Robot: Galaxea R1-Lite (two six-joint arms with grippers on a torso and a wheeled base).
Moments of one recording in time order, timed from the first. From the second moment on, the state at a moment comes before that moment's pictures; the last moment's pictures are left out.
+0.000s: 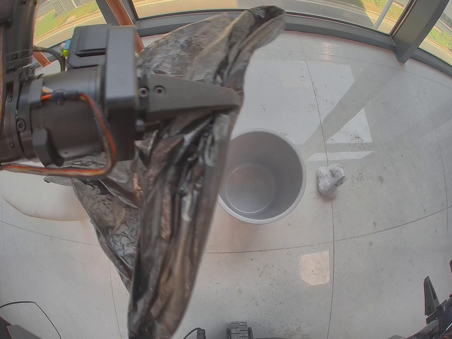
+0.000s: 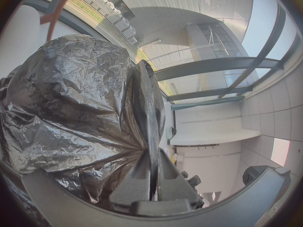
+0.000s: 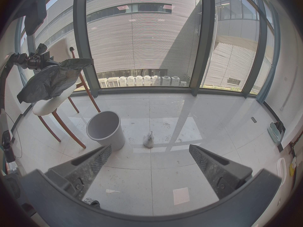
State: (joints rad) left arm -0.77 1.40 -1.29 0.03 -0.40 -0.66; right arm 0.00 0.02 -0.02 0.00 -0.02 0.00
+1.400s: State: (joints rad) left arm -0.66 1.85 -1.47 -0.42 -0.86 -0.64; right arm 0.00 0.02 -0.02 0.00 -0.02 0.01
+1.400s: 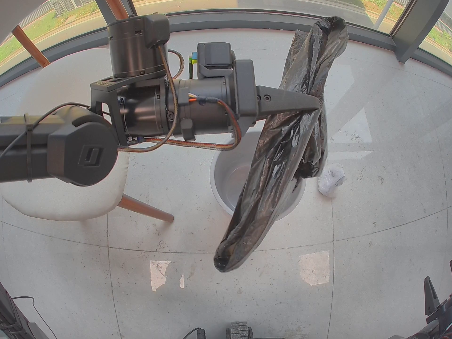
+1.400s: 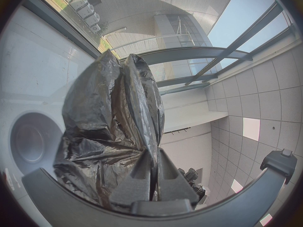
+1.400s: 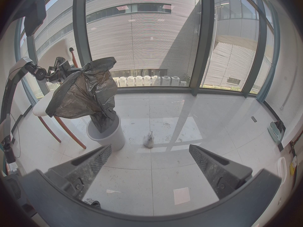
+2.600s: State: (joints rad) left arm -0.57 1.93 -1.23 -0.69 -0.85 -0.56; right arm 0.00 0.02 -0.02 0.00 -0.02 0.01
